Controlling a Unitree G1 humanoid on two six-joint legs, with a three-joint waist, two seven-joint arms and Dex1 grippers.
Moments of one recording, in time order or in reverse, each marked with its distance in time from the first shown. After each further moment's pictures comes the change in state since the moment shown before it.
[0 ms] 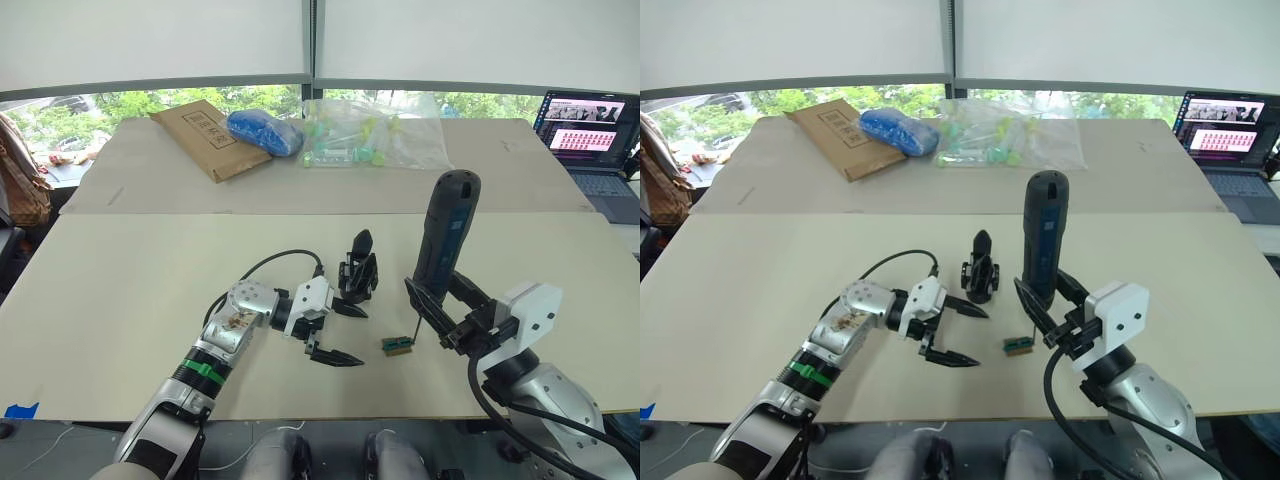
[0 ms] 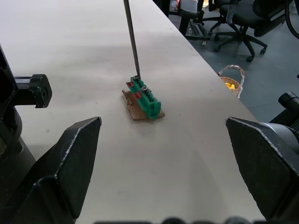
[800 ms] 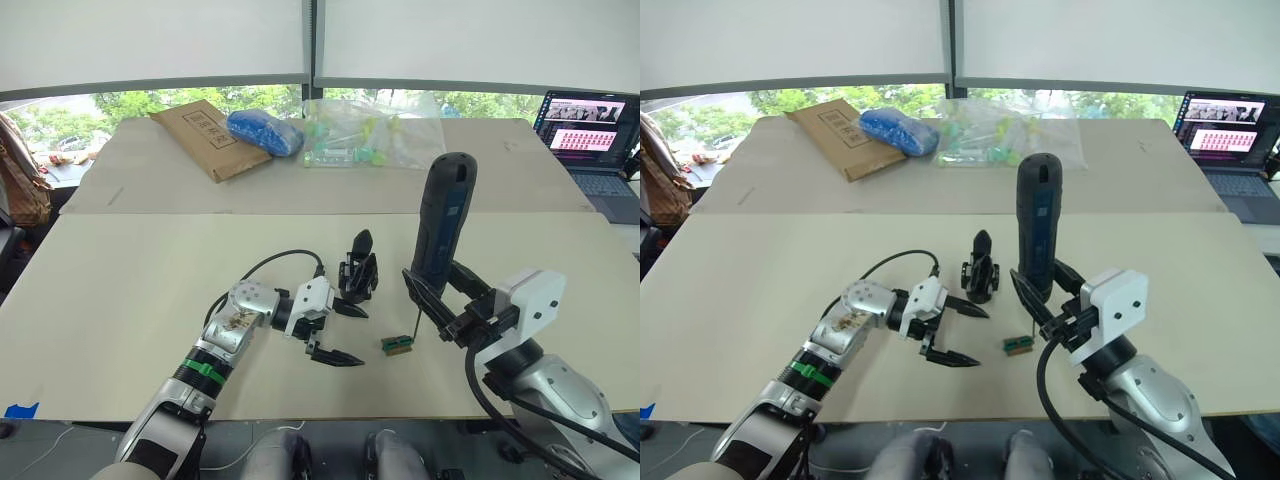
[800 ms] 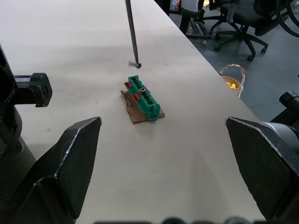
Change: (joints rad) left arm -0.002 -0.005 0.000 0.003 0.007 0.000 0.001; right arm -0.058 -0.049 -0.009 -0.078 0.049 0.133 -0.080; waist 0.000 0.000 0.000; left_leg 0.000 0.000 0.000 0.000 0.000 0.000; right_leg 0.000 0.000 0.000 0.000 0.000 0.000
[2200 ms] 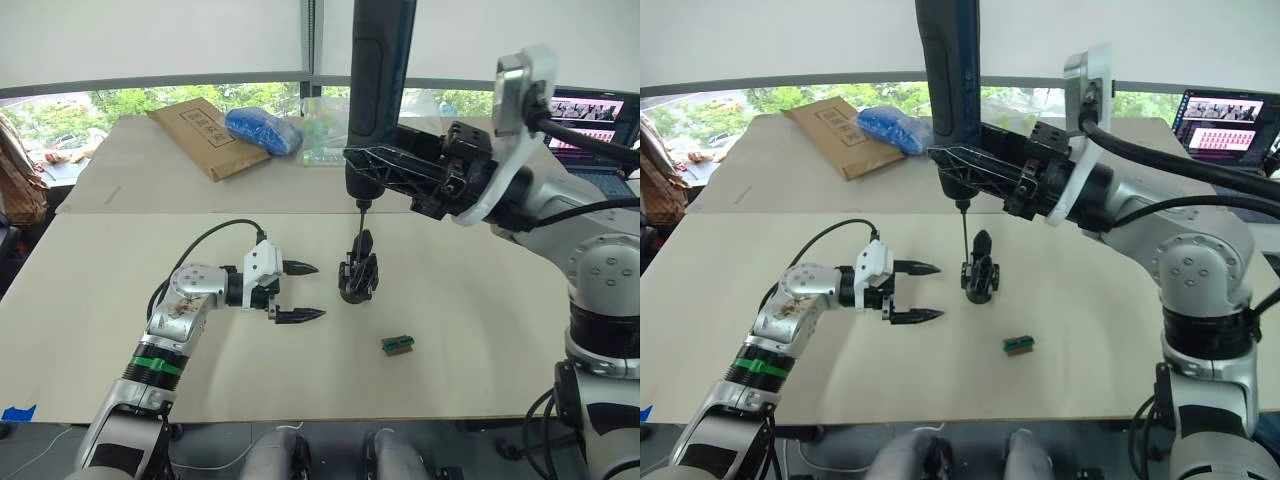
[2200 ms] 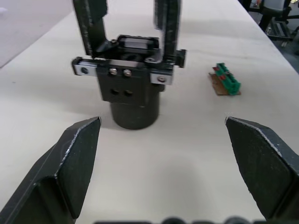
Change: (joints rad) left arm -0.001 0.160 0.186 -0.038 -0.058 0.032 0.137; right arm -1.018 -0.237 0.108 0.623 0.695 0.292 0.232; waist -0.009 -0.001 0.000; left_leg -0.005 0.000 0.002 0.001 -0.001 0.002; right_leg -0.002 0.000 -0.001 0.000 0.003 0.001
